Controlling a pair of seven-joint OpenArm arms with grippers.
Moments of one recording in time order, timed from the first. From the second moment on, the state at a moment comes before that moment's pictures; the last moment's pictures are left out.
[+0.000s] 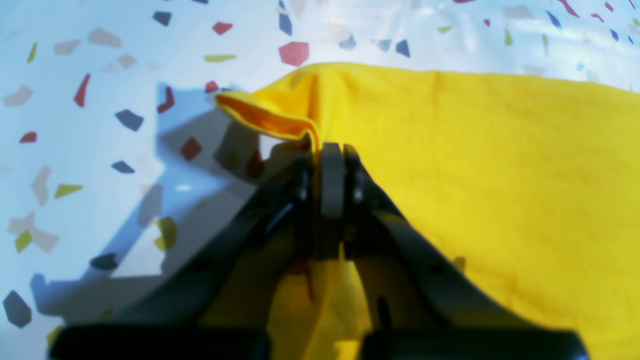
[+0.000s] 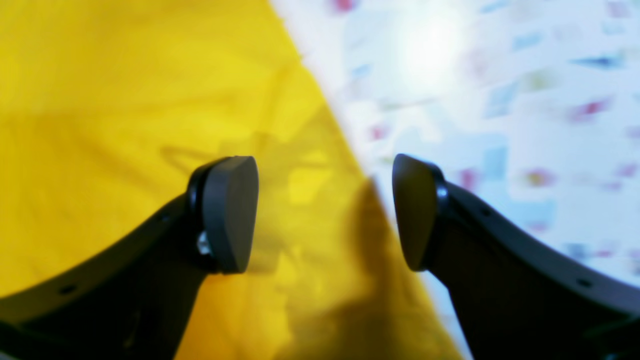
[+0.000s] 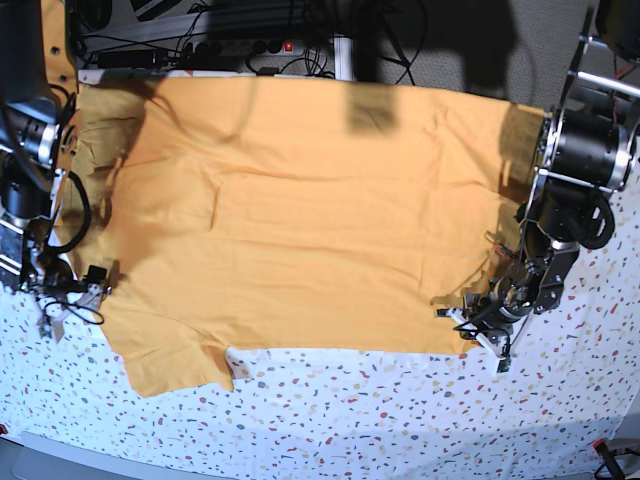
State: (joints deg) left arm -42.3 -10.9 20.2 18.1 -27.4 -15.9 9.0; right arm 36.9 27.8 14.3 28.4 3.5 22.0 -32.3
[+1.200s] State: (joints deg) left arm -41.7 -11.4 20.2 32.0 -22.0 -15.9 23.4; right arm 20.9 27.8 14.1 59.8 9.0 30.6 -39.2
